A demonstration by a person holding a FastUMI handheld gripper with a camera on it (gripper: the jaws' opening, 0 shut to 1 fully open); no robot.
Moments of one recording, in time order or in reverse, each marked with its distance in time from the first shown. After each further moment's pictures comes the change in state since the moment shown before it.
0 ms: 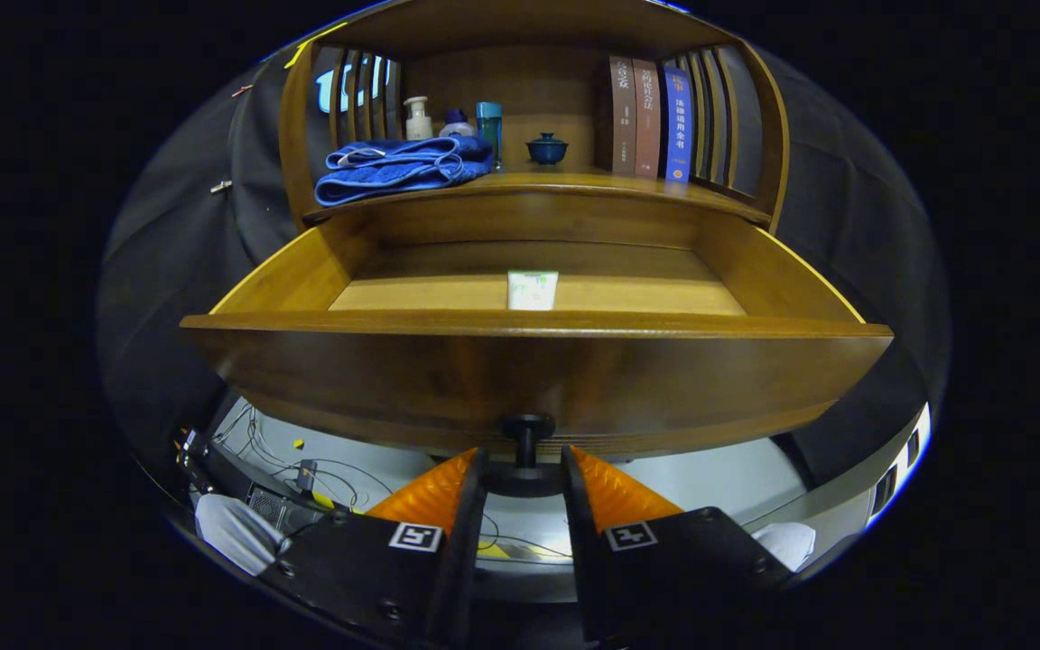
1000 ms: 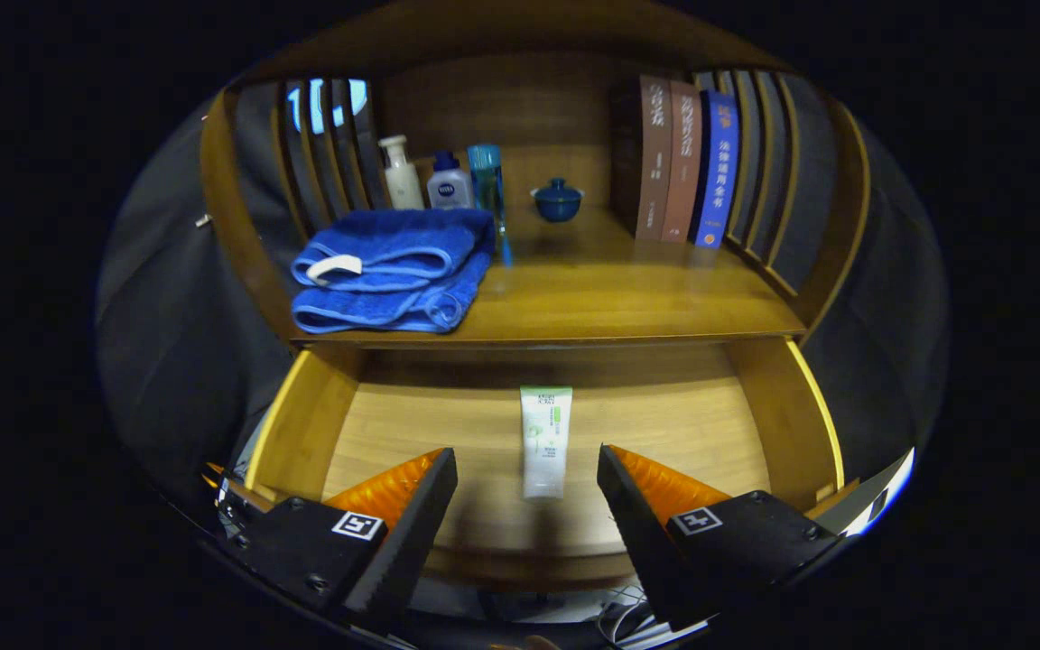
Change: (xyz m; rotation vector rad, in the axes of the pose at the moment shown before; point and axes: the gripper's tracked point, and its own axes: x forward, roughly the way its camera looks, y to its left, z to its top) arm 0.051 0.006 0.150 0.025 0.116 0.022
